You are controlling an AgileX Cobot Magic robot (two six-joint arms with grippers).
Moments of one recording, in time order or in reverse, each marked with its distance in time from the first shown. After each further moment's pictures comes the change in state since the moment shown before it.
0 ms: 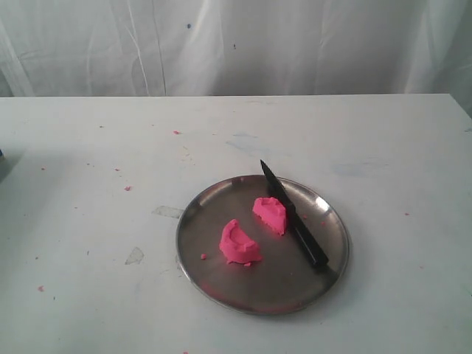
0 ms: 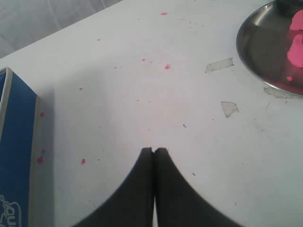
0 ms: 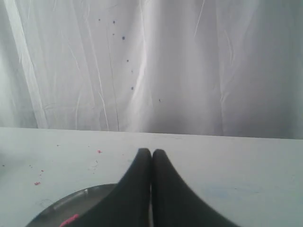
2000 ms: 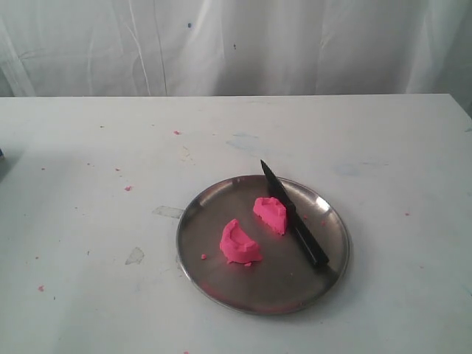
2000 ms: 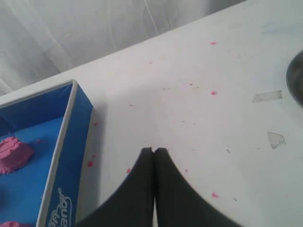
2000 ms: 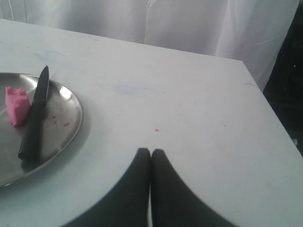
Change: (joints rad) left arm 0.154 -0.161 0.000 0.004 -0.002 0.000; right arm -0.197 -0.145 0.008 0.040 0.485 -0.287
